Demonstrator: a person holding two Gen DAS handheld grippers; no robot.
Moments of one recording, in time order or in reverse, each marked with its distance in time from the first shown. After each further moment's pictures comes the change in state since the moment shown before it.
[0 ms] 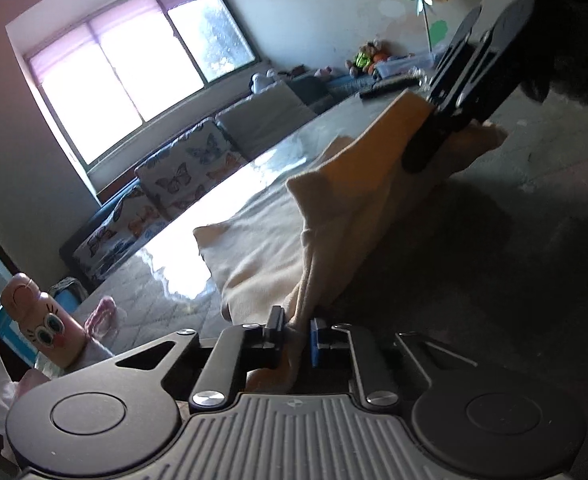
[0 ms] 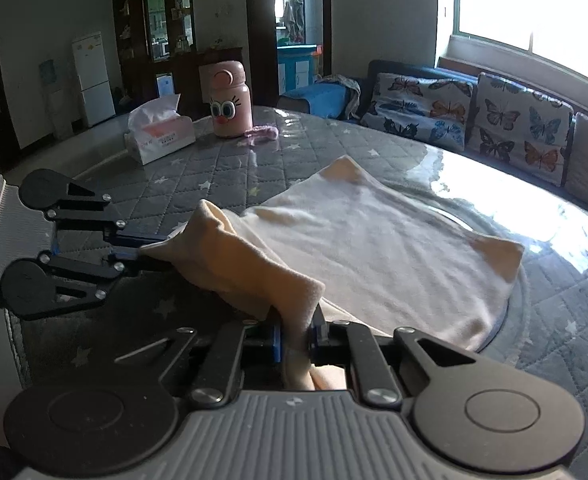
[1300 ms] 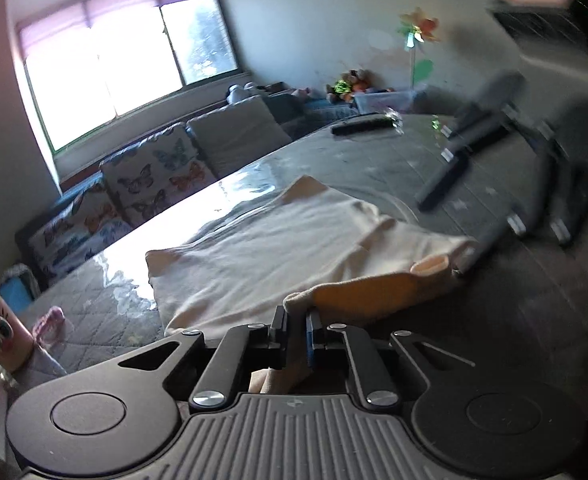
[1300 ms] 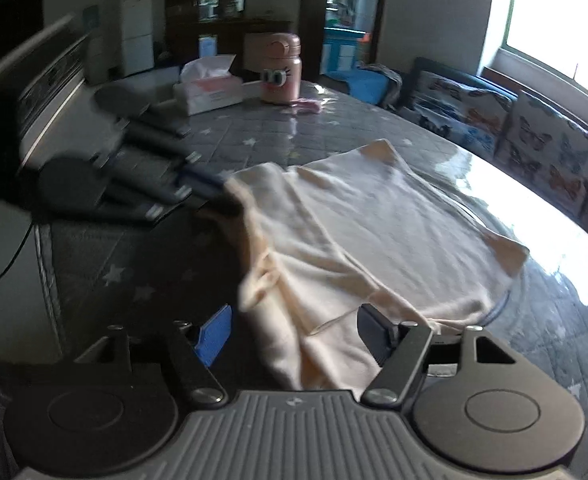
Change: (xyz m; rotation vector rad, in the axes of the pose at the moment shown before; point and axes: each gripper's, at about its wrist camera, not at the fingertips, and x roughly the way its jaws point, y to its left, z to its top) left arm 0.014 0.007 0.039 -0.146 -0.025 -0.153; right arm -0.024 0.023 -0.022 -0.192 0.086 0.040
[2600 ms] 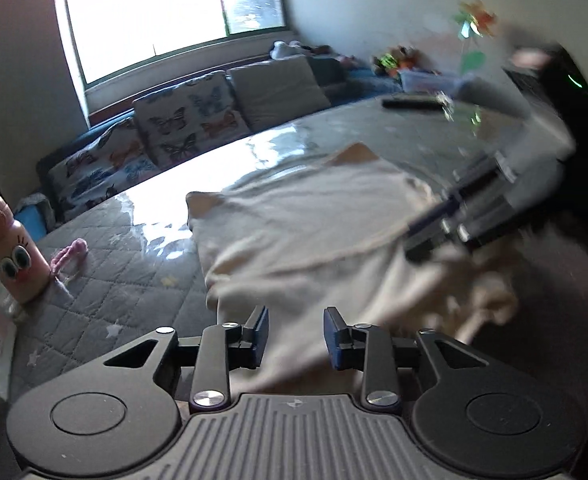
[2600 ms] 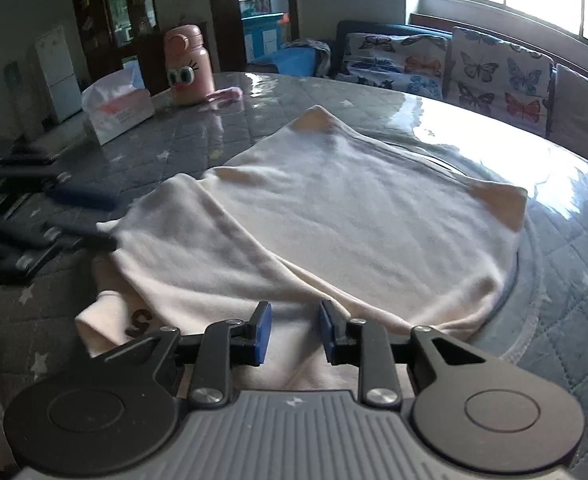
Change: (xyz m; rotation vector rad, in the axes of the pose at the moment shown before) left arm -0.015 0.027 -0.012 -0.114 0.135 0.053; right arm 0.069 -0.043 0.011 0.311 0.017 -0.072
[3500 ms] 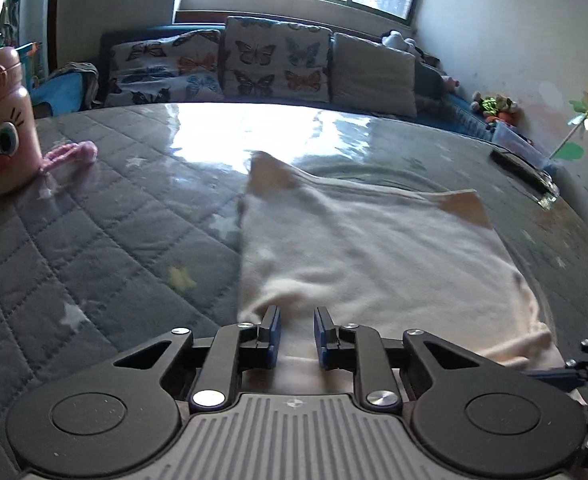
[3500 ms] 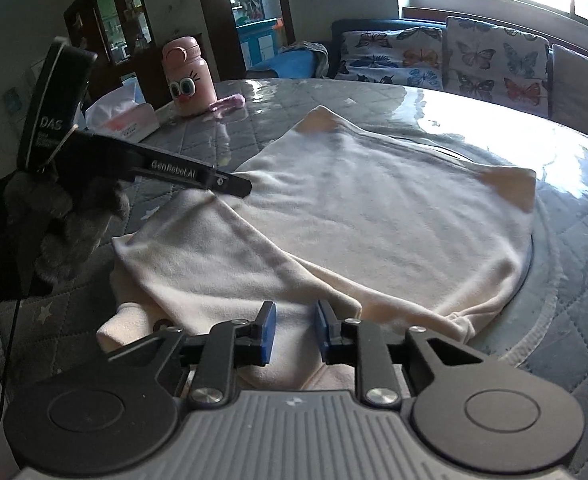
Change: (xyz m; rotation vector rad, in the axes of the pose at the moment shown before) left arm 0.108 0.078 0.036 -0.508 0.091 0.032; right arm -0.001 0.004 -0.003 0.066 -0.008 0.045
